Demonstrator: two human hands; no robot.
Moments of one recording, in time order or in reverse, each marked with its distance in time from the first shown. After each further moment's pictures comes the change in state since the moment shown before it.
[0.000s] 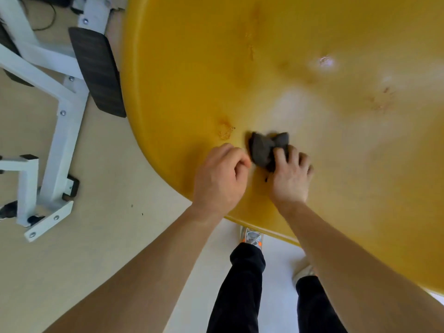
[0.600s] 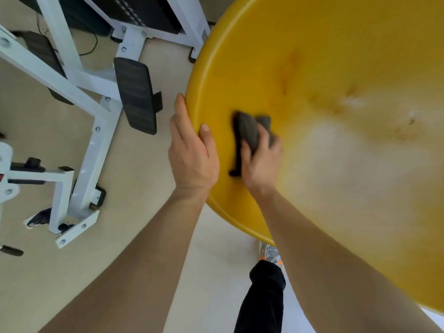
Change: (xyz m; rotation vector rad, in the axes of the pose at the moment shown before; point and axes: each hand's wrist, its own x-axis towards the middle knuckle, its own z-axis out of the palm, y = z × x) left_hand 0.062 -0.041 -0.102 0.081 0.399 -0.269; right_hand 0.043 -0.153 -0.027 0.595 0.148 -0.003
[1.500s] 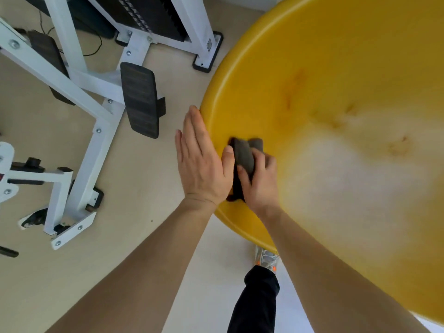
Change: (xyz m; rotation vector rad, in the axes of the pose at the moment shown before) left_hand -0.005 0.002 -0.006 0.146 -0.064 0.141; right_hand -0.020 0.001 -0.013 0.087 -0.220 -0.090
